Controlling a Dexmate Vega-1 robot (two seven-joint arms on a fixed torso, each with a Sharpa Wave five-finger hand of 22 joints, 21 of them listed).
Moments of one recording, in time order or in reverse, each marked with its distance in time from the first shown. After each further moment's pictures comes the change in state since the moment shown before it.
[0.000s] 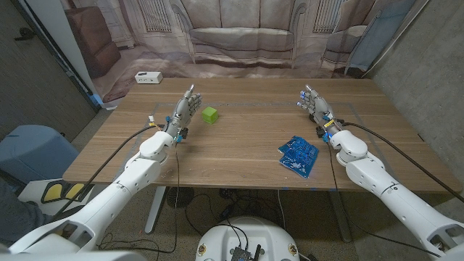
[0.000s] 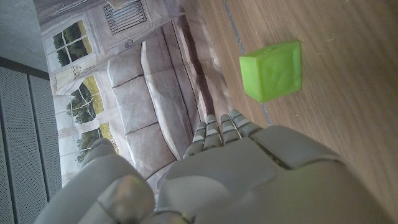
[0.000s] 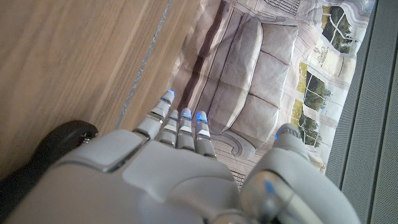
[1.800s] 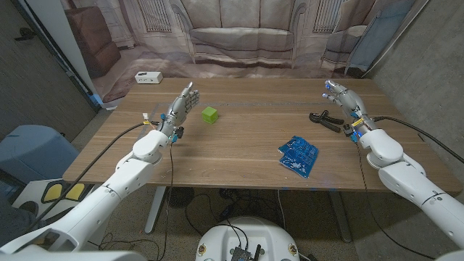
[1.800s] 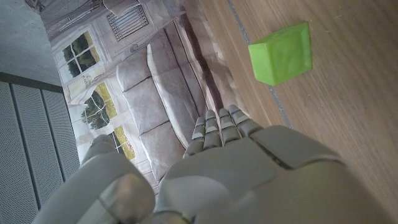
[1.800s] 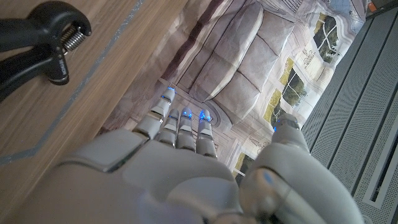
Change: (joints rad) left arm 0.055 0.062 -0.026 -0.122 0.052 0.025 0.067; left_hand 0.024 0.016 0.004 -0.021 0.000 0.057 0.004 0.008 0.000 0.060 0.014 0.015 -0.014 0.067 0.004 0.004 0.000 0.071 0.000 0.000 0.000; right arm -0.157 -0.168 0.156 -0.131 -0.089 0.064 -0.062; right_hand 0.067 0.022 0.027 -0.020 0.000 0.029 -0.056 0.008 0.004 0.001 -0.024 -0.016 0.000 0.015 -0.006 -0.016 -0.003 0.015 0.002 -0.021 0.005
